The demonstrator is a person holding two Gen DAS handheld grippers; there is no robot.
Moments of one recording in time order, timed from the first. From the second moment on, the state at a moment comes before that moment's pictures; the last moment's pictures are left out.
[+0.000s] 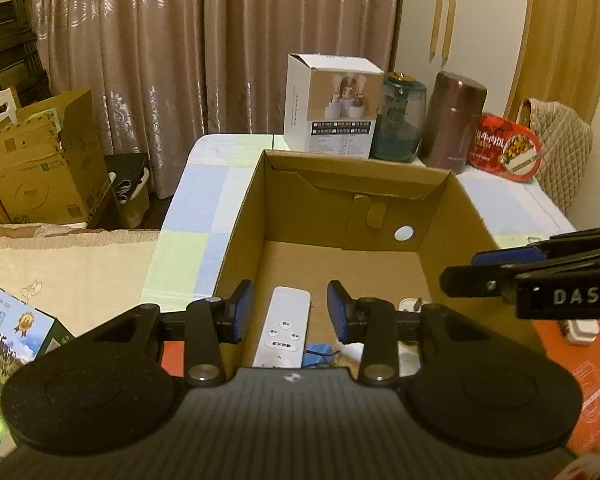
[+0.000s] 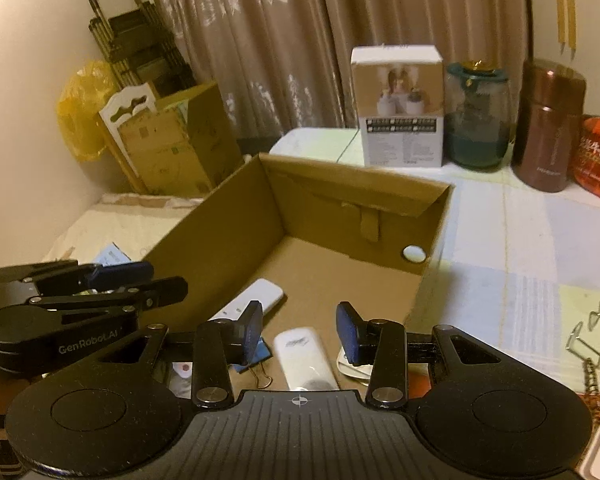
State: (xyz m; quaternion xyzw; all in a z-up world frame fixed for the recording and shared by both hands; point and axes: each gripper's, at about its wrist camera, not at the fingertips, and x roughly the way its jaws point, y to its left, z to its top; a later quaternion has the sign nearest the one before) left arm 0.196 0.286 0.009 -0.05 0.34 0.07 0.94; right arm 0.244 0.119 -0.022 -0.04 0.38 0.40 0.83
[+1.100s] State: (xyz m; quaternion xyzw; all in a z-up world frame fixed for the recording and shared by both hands) left arm 0.071 0.092 0.100 -0.05 0.26 -0.01 0.96; right arm 0.142 -0.148 0.086 0.00 0.28 0.30 0.91
